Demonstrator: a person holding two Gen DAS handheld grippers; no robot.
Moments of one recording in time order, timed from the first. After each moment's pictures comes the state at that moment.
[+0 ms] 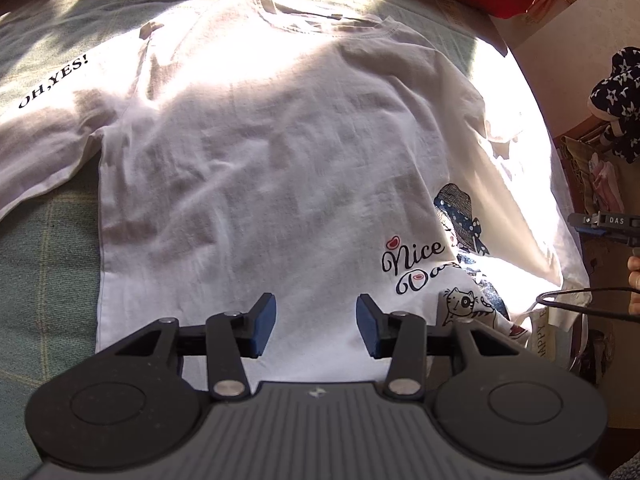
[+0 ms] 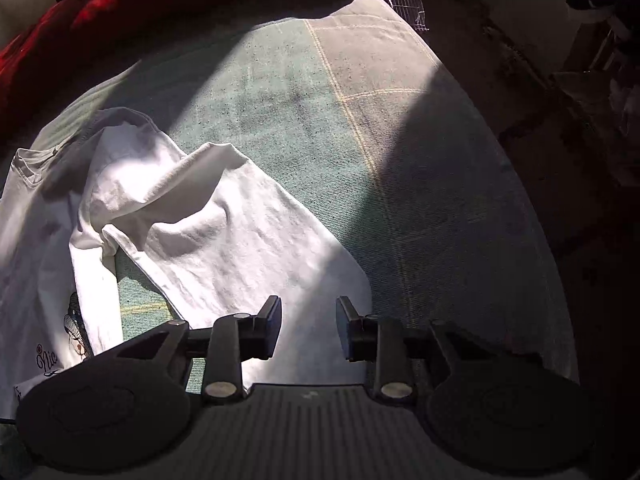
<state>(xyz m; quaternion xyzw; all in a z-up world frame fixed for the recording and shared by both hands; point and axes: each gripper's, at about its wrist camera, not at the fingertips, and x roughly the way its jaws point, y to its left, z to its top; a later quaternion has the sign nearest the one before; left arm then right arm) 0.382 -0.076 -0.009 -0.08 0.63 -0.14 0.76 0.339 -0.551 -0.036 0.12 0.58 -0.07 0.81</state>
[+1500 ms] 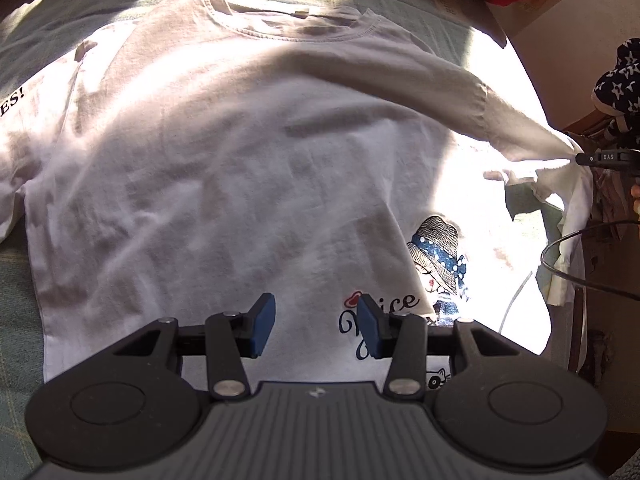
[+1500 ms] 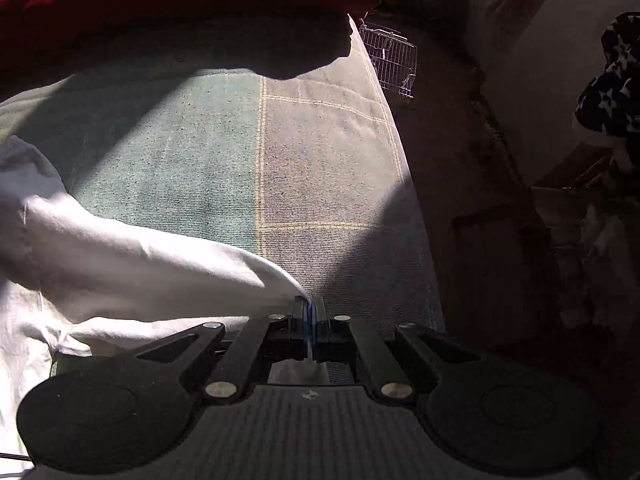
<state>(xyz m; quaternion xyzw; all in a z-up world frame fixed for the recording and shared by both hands) 0.428 -0.119 -0.026 -0.08 0.64 -0.15 0.75 0.474 -0.607 -0.028 -0.02 0.57 -0.10 0.81</state>
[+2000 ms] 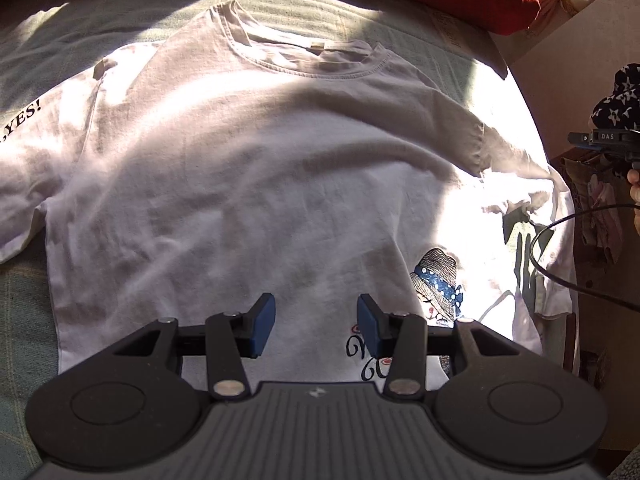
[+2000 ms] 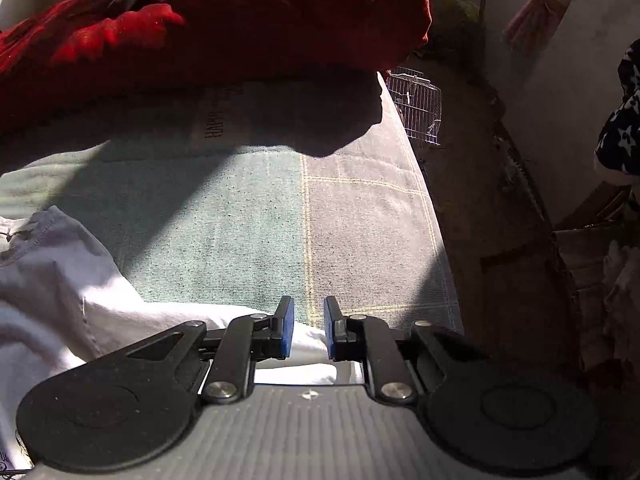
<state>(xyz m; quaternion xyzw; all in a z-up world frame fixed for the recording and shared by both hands) 0.439 -0.102 -0.010 -0.10 0.62 -0.14 0.77 0.514 -0.572 0.013 -0.01 0.52 -0.04 0.85</state>
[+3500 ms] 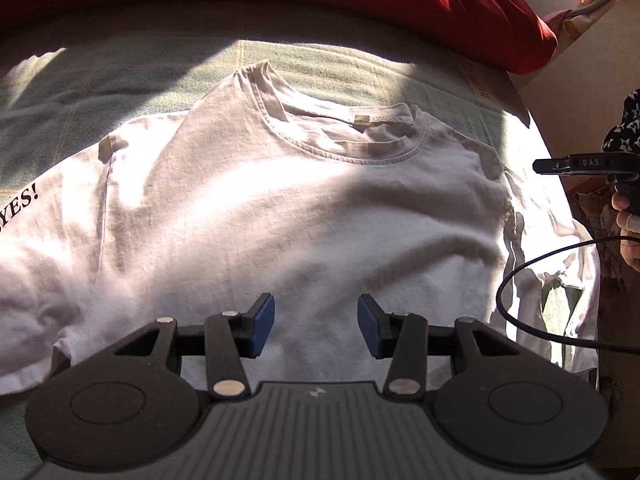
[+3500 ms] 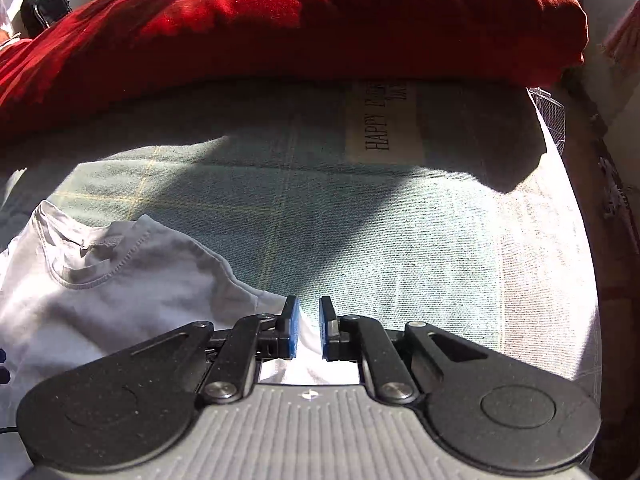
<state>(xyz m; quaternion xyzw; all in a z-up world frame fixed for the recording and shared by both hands) 0.510 -0.073 -0.033 -0.08 0.57 -0.14 0.81 0.588 -0.485 -0.023 0.04 0.55 0.09 0.83</state>
